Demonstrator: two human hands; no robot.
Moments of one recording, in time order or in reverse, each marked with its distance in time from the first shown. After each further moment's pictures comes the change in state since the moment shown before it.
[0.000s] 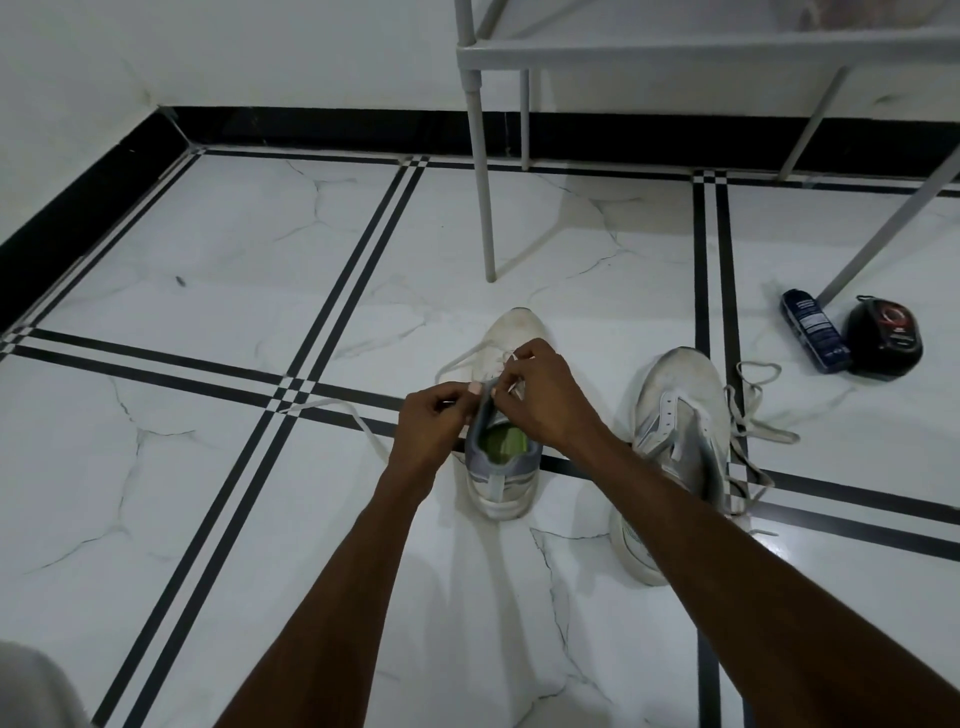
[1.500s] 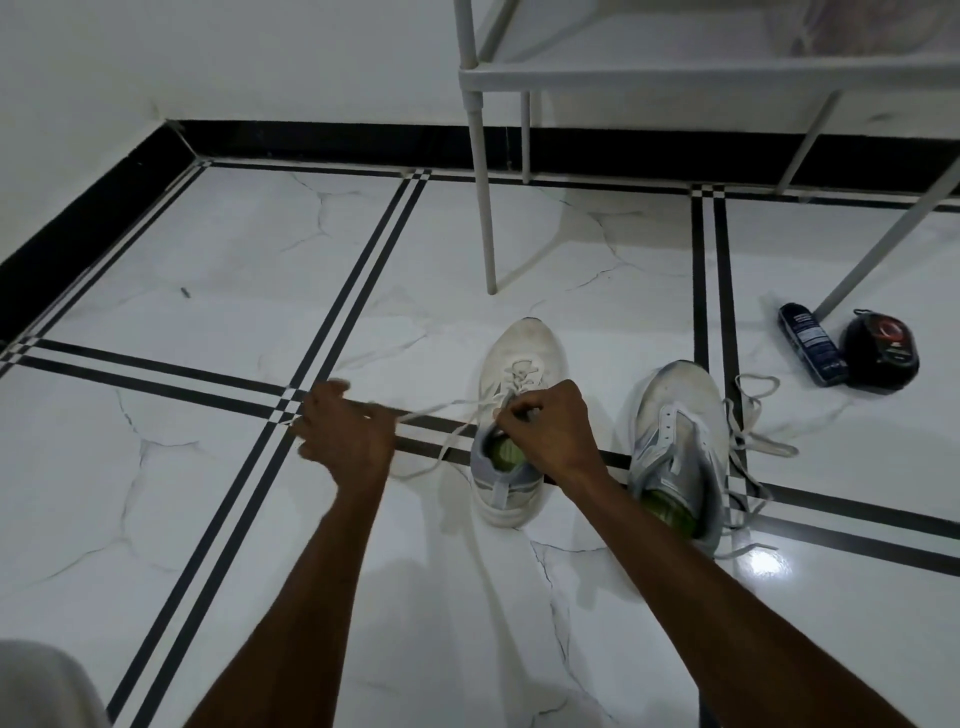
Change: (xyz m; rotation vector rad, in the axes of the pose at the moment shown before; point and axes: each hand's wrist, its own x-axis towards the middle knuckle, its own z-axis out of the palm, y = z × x) left_hand 0.009 0.004 -0.053 0.670 0.790 -0.017; right_hand -0.024 -0.002 0.008 0.273 0.153 0.241
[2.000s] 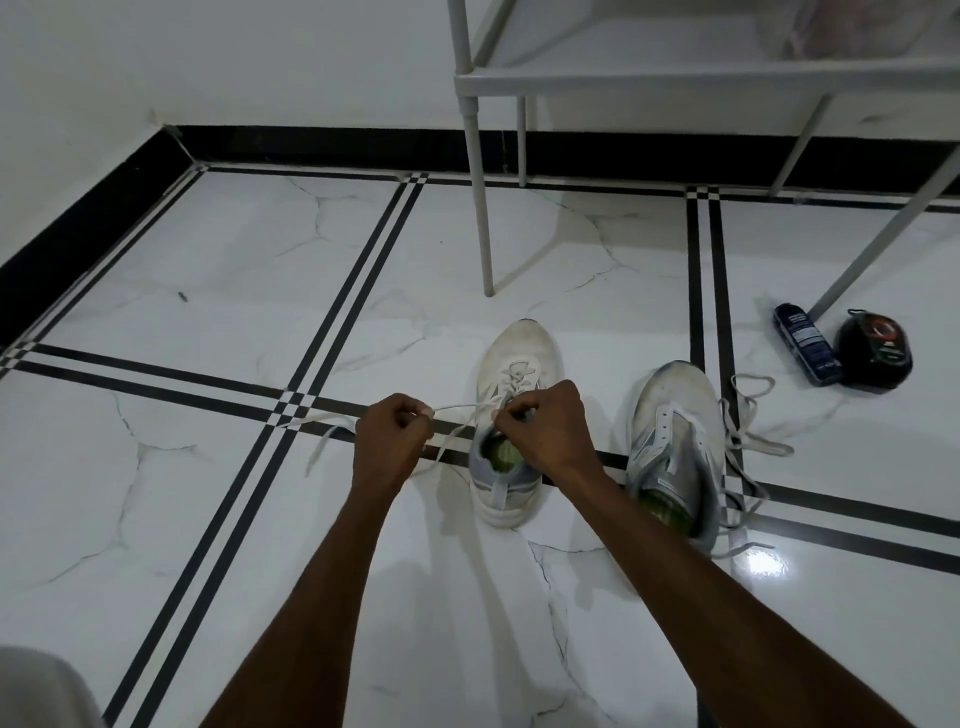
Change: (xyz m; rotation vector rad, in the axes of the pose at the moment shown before) left_hand -0.015 0.008 0.004 -0.292 -0.518 0.071; right_hand 0.002 0.000 0.003 -0.027 0.020 -0.014
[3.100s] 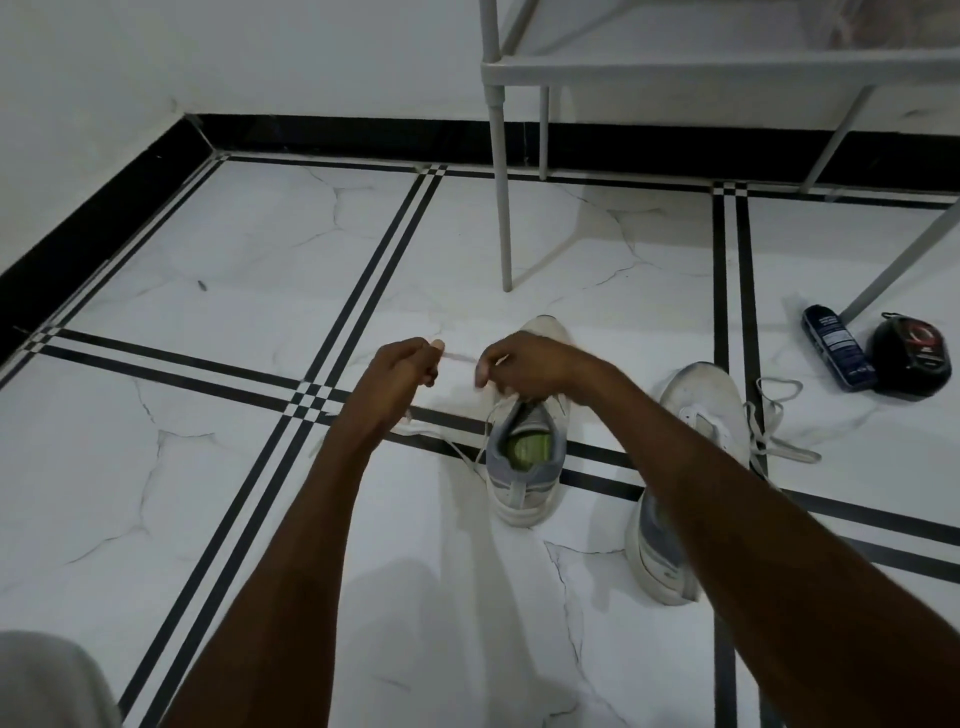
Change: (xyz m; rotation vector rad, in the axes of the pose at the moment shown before) left_hand 0.029 0.055 -0.036 -0.070 -0.256 0.083; right_hand 0.063 -0.070 -0.023 -0.164 -0.611 0.017
